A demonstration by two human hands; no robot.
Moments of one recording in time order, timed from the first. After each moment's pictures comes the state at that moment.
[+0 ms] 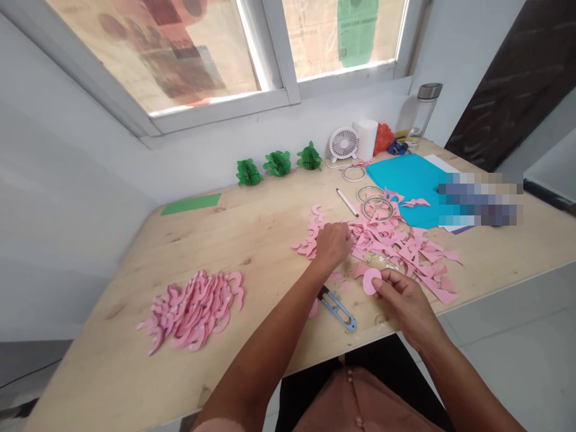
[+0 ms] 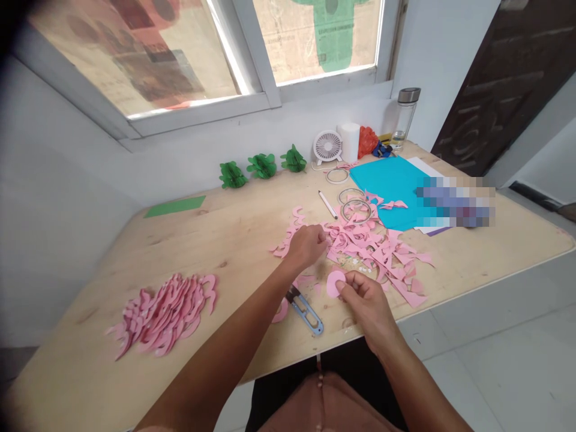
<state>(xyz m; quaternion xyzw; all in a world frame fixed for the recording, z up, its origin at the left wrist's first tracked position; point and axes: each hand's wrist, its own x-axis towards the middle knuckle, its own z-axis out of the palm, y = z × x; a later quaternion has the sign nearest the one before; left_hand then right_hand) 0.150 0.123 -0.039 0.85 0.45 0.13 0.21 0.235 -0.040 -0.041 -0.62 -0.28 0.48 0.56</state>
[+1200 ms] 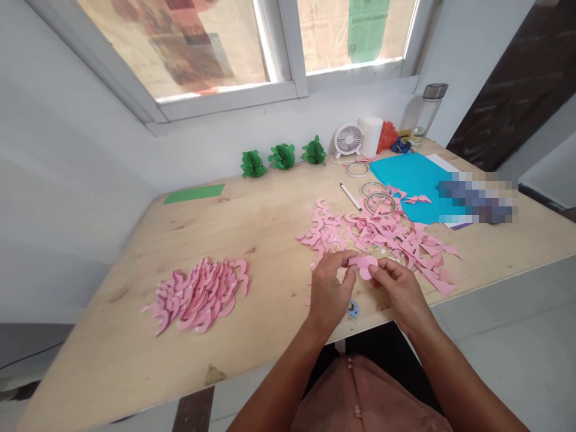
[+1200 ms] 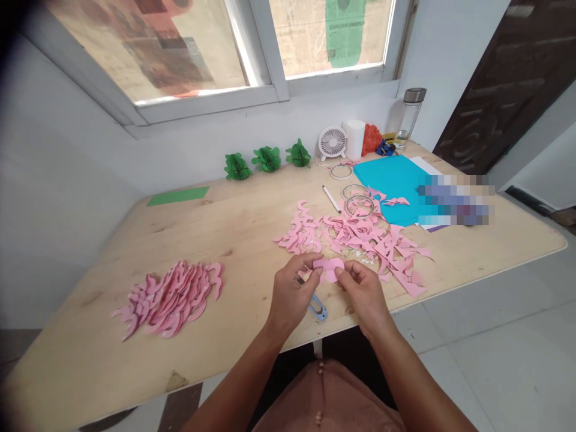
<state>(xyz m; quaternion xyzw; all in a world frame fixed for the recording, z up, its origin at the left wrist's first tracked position) 0.095 0.022 -0.027 0.73 0.40 0.42 0.36 0.222 -0.034 -0.040 -0.62 -0.28 0.45 0.58</state>
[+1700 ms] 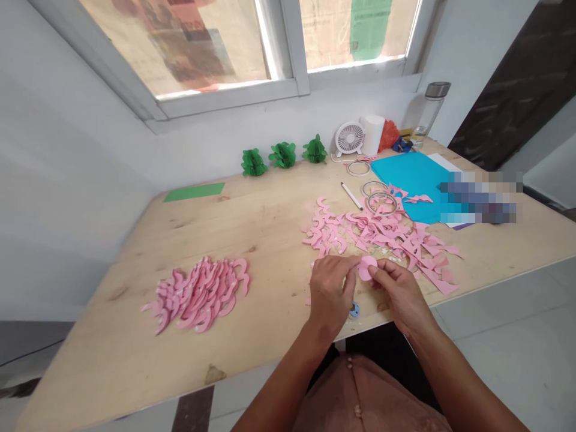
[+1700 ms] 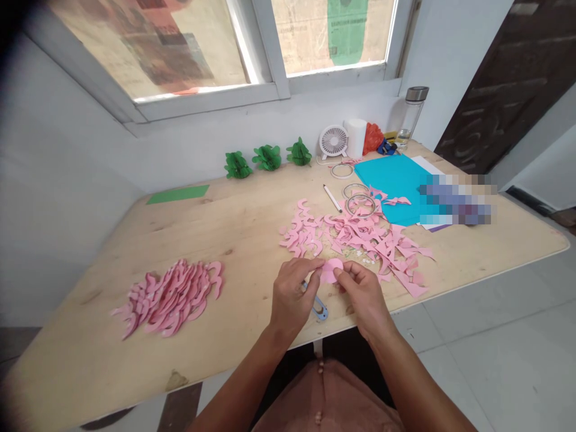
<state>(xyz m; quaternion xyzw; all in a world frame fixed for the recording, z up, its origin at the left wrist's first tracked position) 0.091 0.020 -0.038 0.80 0.34 0.46 0.18 0.217 -0.034 -0.041 -0.58 -0.25 0.48 0.61</state>
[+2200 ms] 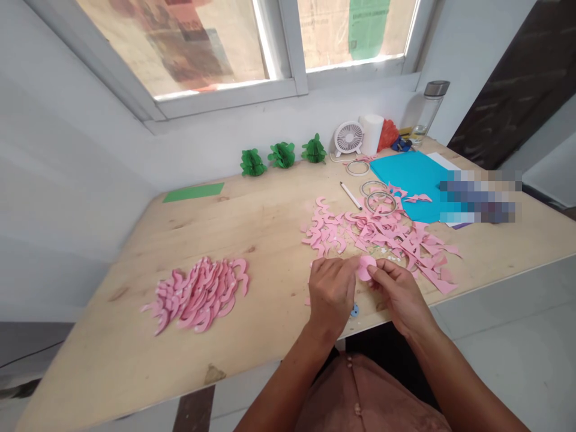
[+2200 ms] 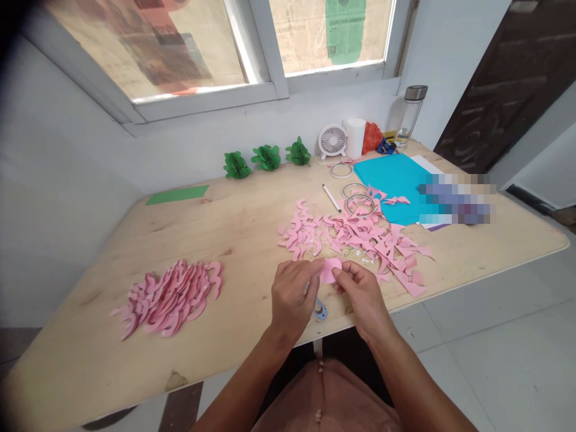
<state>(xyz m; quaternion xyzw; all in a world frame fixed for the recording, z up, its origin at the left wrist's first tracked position) 0.093 0.018 -0.043 0.82 0.32 0.46 0.08 0.215 -0.034 -0.036 -0.56 -0.23 0.50 0.62</state>
